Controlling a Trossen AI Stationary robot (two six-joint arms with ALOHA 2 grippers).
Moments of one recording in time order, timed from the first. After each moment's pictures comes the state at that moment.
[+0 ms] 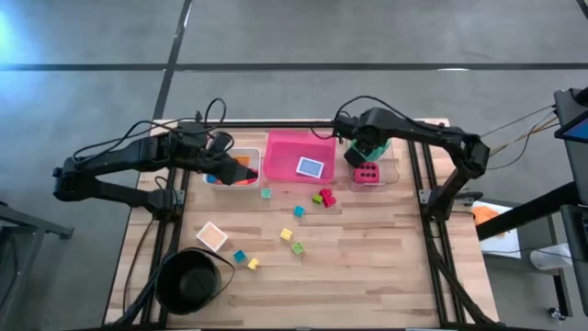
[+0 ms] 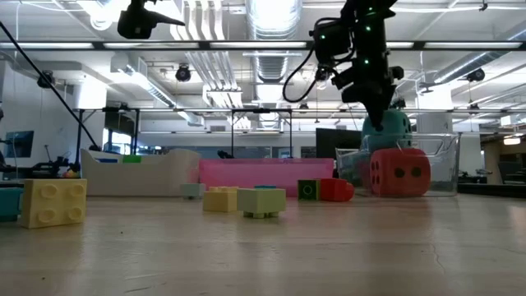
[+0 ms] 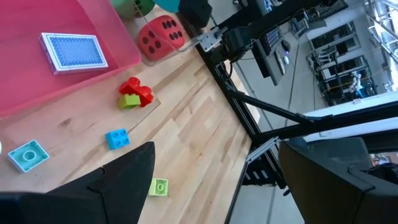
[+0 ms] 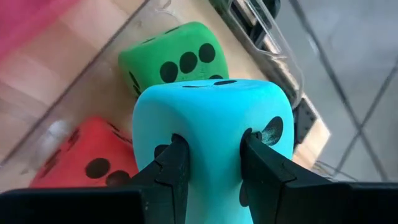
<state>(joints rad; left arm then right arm) 0.18 0.99 1.07 -0.58 0.17 -0.92 -0.43 1.68 1.42 -1.33 0.50 0.41</state>
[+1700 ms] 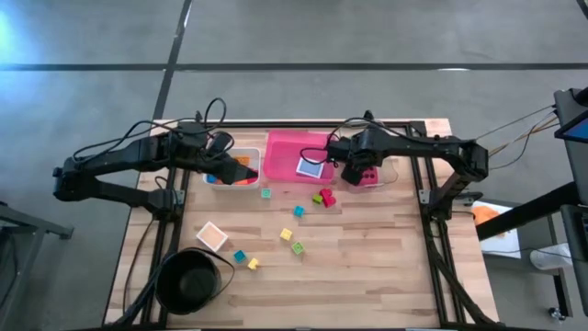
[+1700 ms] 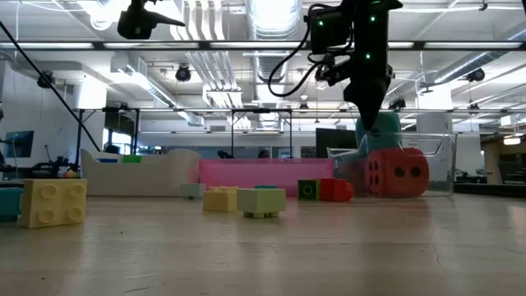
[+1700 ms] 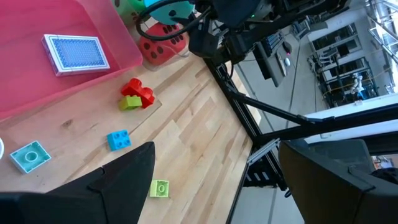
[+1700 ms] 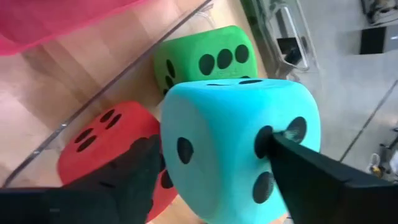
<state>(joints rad) 0.18 0.99 1.07 -0.58 0.16 -0.92 -0.25 1.67 1.36 -1.27 0.54 0.32</state>
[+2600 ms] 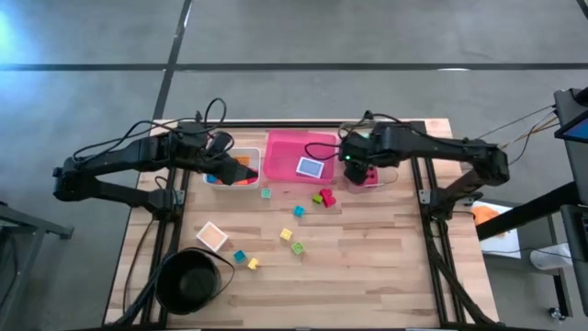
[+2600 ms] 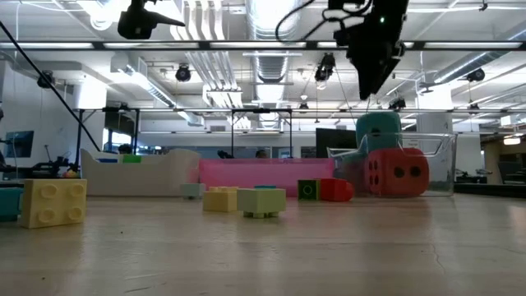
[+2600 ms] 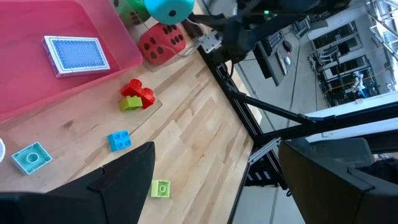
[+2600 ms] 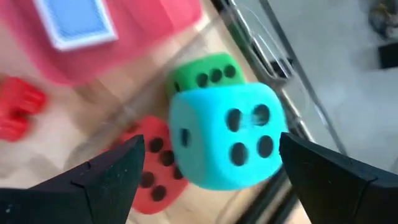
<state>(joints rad) 0.18 0.99 1.07 -0.58 0.16 -0.91 -0.19 1.49 1.37 -1.25 0.53 0.39</state>
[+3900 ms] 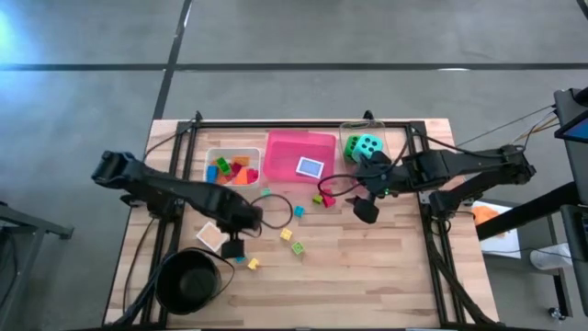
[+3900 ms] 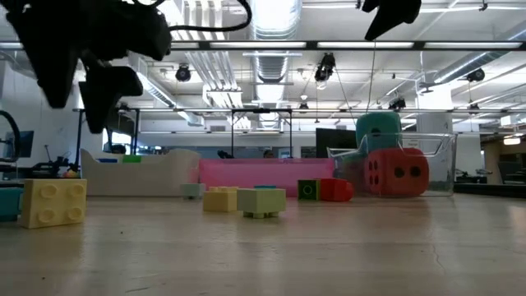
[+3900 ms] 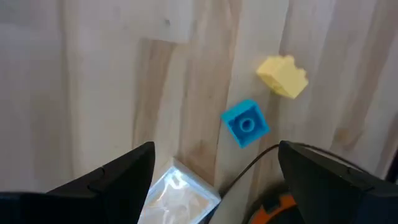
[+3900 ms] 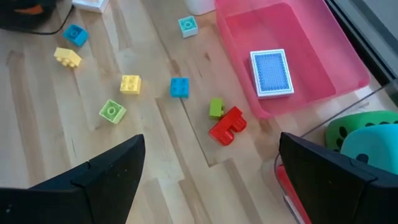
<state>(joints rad) -0.26 1.51 1.07 -1.01 0.15 -0.39 0.16 1.28 1.35 -1.04 0.29 0.52</state>
